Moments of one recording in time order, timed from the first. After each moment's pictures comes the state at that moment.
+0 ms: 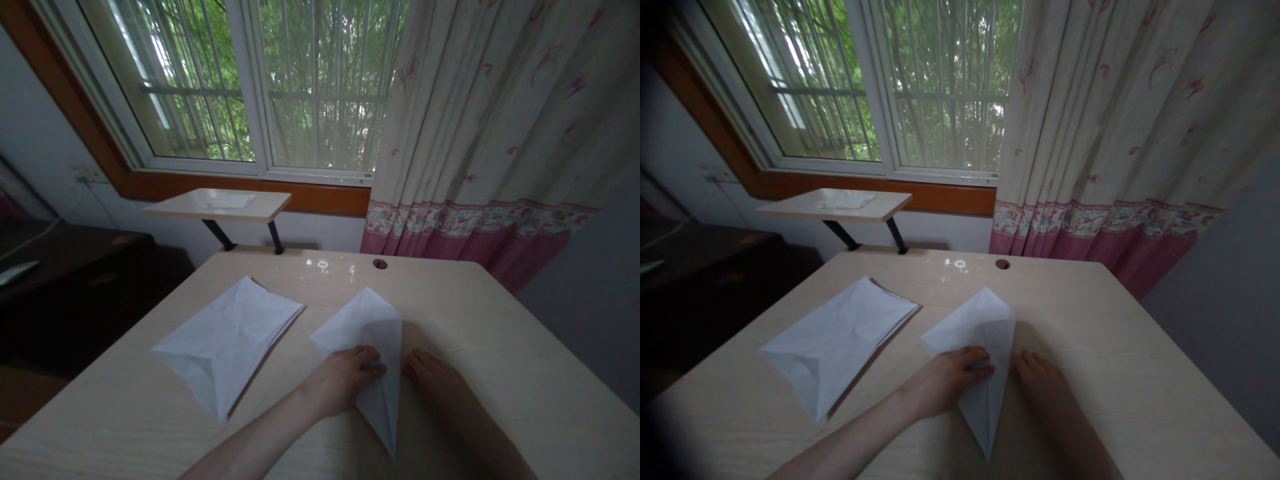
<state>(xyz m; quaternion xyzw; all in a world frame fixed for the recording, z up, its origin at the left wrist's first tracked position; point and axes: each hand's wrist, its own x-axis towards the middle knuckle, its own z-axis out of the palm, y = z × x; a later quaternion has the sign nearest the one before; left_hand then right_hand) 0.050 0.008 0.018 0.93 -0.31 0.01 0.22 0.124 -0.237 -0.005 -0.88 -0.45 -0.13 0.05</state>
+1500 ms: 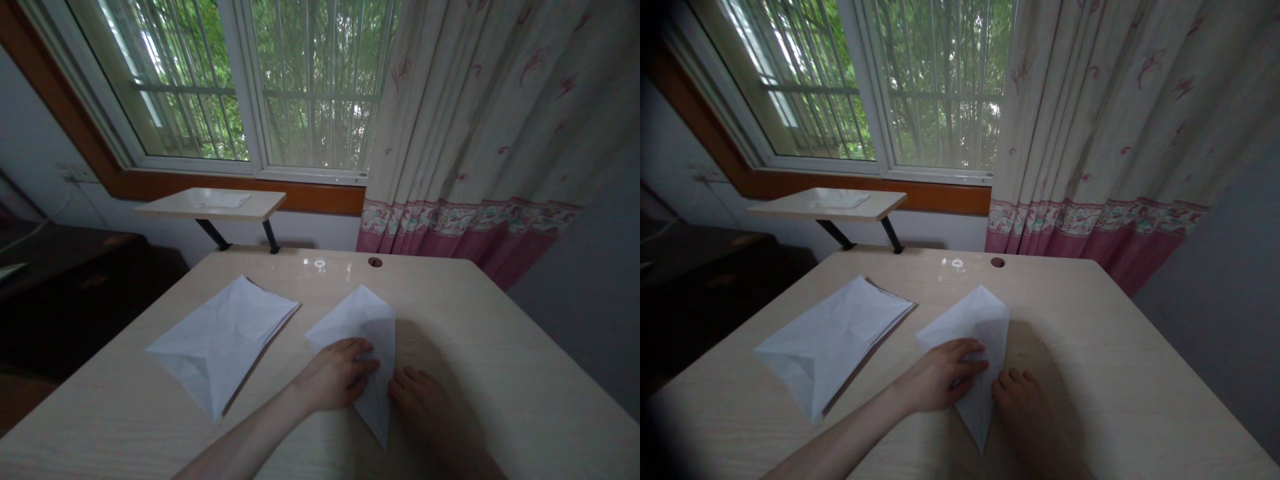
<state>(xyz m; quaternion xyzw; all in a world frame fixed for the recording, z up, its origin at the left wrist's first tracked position) 0.050 0.007 0.032 0.92 -0.31 0.05 0.23 0.077 -0.217 0.007 -0.87 -0.48 -0.14 0.02</state>
